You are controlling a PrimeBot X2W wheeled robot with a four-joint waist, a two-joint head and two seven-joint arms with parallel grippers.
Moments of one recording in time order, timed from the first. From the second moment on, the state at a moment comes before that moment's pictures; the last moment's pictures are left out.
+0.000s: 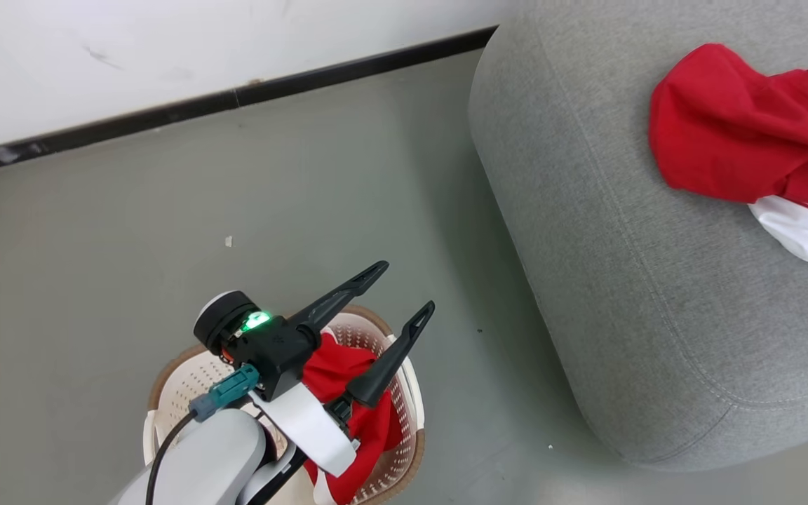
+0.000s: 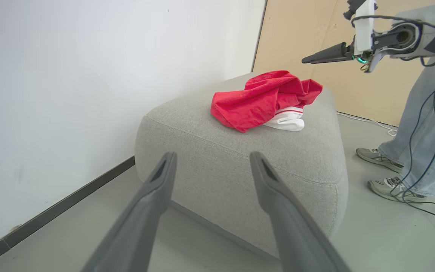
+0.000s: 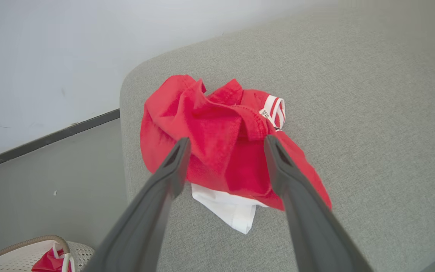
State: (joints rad) left arm -0.49 0.26 -0.75 0.09 -0.50 -0.12 -0.24; right arm -0.68 -0.66 0.26 0.63 0.80 0.13 0.13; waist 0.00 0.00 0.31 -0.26
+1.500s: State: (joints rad) left arm -0.28 0.28 -0.45 0.08 -0.56 0.06 -0.25; right arm -0.55 -0.65 0.39 0.29 0.69 0.13 -0.24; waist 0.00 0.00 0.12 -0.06
